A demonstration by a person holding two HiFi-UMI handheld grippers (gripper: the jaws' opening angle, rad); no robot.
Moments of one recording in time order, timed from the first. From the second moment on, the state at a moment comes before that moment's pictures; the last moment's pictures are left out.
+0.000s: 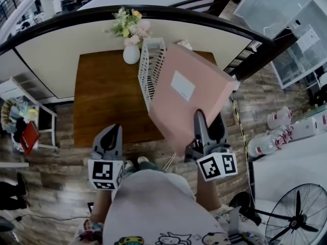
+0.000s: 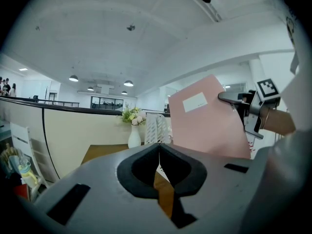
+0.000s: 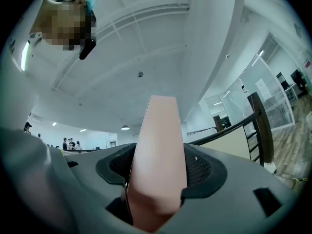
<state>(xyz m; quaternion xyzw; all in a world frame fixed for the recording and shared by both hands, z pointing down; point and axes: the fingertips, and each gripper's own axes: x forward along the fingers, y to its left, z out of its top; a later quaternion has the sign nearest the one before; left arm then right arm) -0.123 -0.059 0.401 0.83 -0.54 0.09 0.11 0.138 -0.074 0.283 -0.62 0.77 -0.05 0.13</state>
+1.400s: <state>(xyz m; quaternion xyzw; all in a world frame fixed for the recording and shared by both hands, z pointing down) -0.107 -0.115 0.410 0.84 -0.52 0.10 0.12 0.133 -0.164 0.273 -0.62 0.77 0.00 0.12</state>
